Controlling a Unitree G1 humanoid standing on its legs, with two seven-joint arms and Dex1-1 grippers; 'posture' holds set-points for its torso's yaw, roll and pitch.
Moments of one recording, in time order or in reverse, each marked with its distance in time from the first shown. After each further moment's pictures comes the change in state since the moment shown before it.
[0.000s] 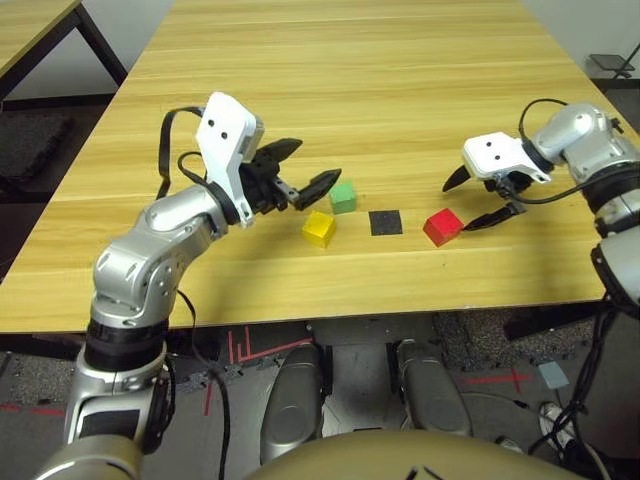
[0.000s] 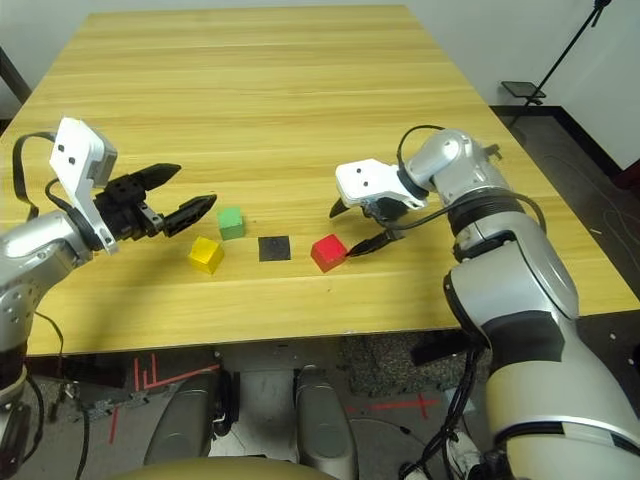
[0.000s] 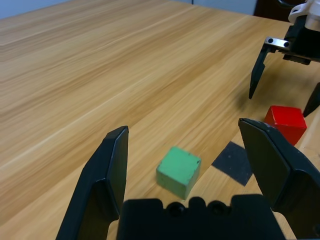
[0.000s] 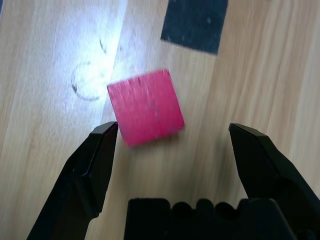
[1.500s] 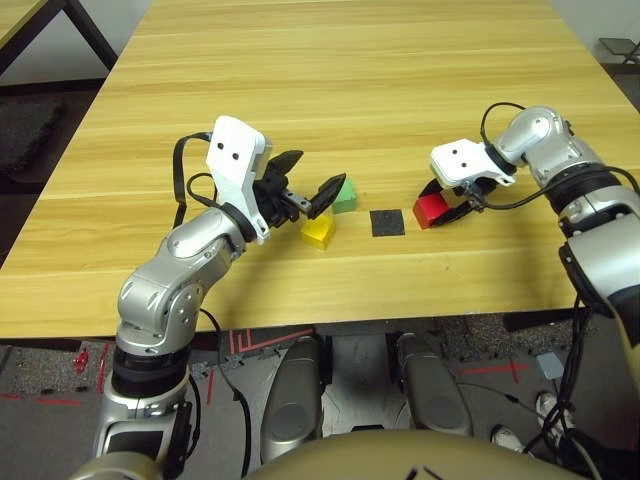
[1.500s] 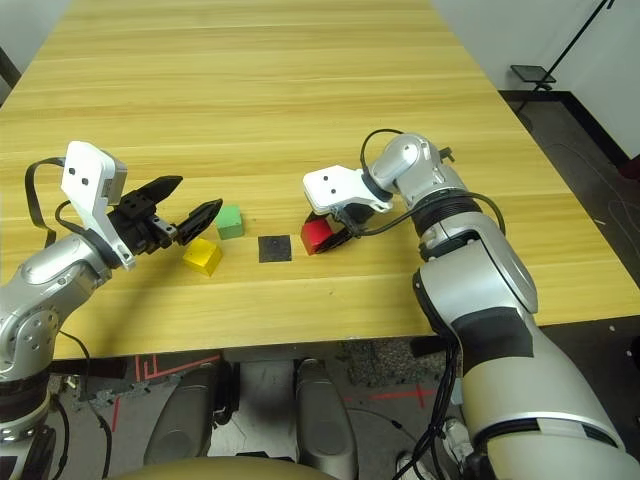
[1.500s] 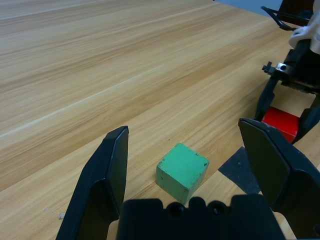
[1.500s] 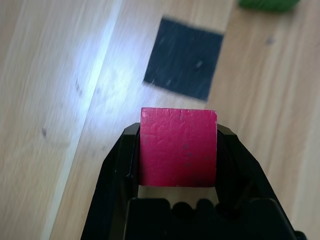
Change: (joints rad) left arm 0.058 -0.113 -0.006 -0.062 0.045 0.013 0.102; right arm 0.012 0.105 -0.094 -0.137 -0.047 0.144 0.000
